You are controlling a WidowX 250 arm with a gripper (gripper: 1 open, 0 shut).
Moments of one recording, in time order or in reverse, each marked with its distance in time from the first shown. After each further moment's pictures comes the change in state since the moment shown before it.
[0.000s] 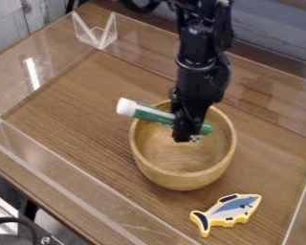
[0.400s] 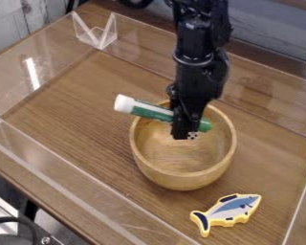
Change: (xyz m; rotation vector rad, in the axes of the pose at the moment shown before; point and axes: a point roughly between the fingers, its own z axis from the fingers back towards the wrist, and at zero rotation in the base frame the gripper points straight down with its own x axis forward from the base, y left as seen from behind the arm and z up) arm -0.003 0.000 0.003 -0.005 -0.009 -0.012
